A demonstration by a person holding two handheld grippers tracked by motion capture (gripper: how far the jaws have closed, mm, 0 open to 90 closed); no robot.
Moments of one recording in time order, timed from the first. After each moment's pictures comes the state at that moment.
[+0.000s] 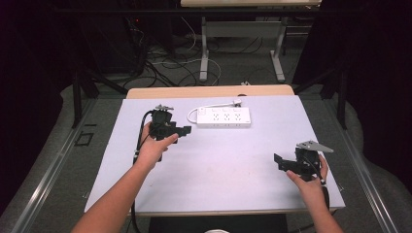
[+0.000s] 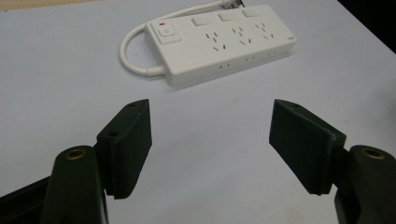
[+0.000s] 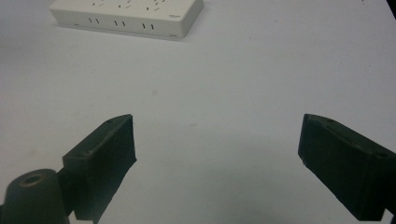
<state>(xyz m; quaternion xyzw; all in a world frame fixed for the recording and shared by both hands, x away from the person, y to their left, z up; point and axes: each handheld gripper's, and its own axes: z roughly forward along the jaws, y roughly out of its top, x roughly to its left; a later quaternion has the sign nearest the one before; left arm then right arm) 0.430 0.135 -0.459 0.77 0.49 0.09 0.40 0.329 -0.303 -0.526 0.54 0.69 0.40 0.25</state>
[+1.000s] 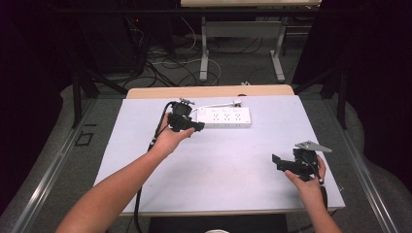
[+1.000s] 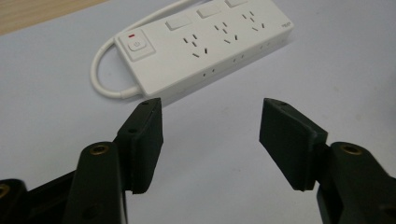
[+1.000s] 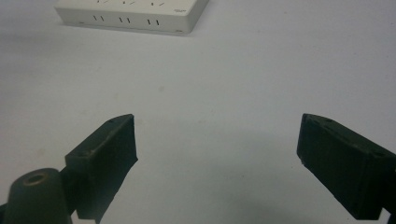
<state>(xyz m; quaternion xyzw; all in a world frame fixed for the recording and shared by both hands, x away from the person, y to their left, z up) 0.455 0.079 -0.456 0.83 0.44 0.11 0.33 0.330 -0.300 -0.529 0.55 0.69 0.41 0.24</state>
